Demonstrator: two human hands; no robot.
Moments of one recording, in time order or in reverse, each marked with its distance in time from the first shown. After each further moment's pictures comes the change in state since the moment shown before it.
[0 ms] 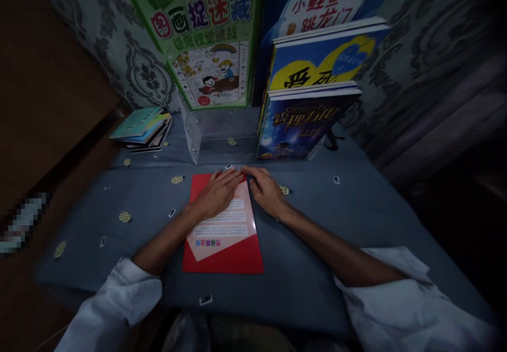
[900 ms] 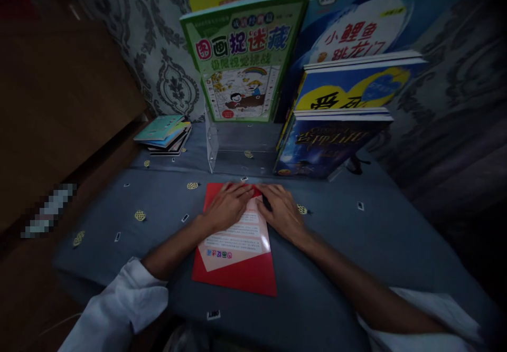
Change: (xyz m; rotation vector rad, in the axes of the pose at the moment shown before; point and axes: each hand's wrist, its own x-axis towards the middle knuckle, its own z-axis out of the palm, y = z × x) left_hand -0.008 0.011 -0.013 0.114 0.008 -0.053; right_hand 0.000 -0.017 -0.003 -0.322 -0.108 -0.048
